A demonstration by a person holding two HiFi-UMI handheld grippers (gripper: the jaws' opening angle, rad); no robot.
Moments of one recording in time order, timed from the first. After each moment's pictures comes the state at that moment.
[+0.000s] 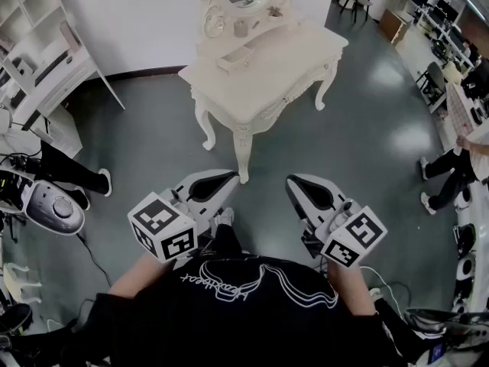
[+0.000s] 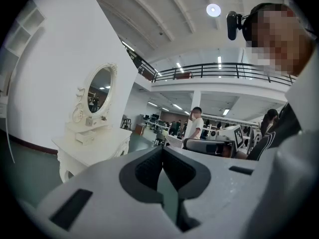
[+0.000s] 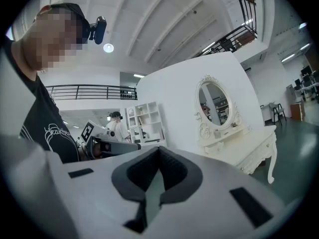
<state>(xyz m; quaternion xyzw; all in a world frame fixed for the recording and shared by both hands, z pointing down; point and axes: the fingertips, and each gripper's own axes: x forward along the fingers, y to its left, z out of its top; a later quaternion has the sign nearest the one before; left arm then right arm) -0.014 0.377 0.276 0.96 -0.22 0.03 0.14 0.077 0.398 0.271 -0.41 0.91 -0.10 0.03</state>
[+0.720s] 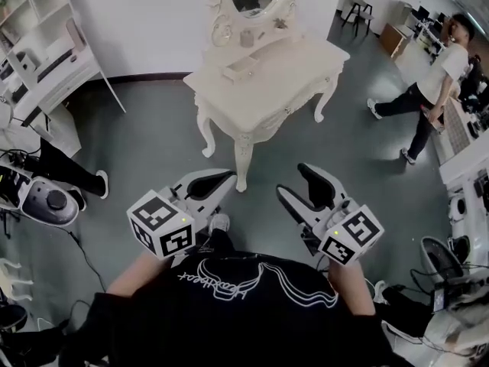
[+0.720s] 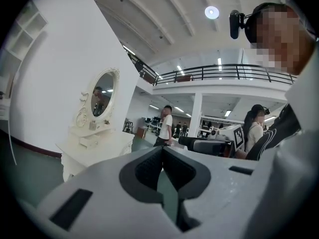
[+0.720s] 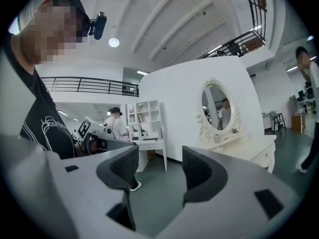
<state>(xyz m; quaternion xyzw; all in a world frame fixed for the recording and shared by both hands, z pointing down) -0.034 0.364 0.267 0.96 -0.23 0.02 0.14 0.064 0.381 0.260 -0.42 0.91 -0.07 0.00</state>
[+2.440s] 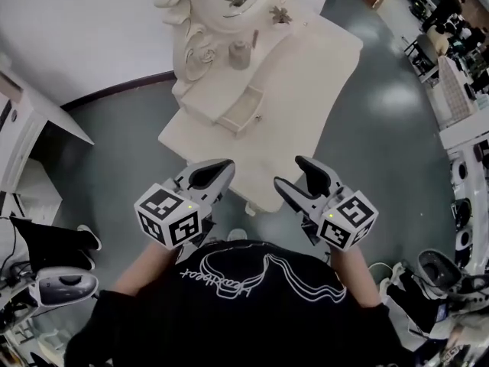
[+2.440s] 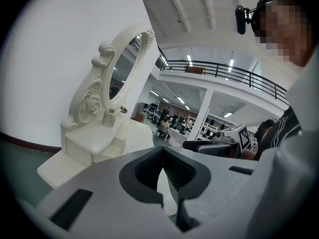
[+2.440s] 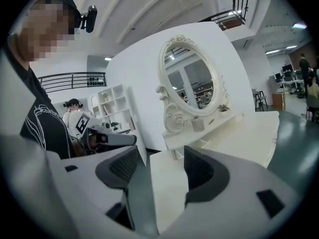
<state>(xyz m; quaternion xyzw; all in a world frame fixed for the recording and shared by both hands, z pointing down) -0.032 -0.076 0.362 0.96 -0.16 0.08 0.22 0.064 -0.032 0.365 -0.50 0.84 -0.19 -0.04</state>
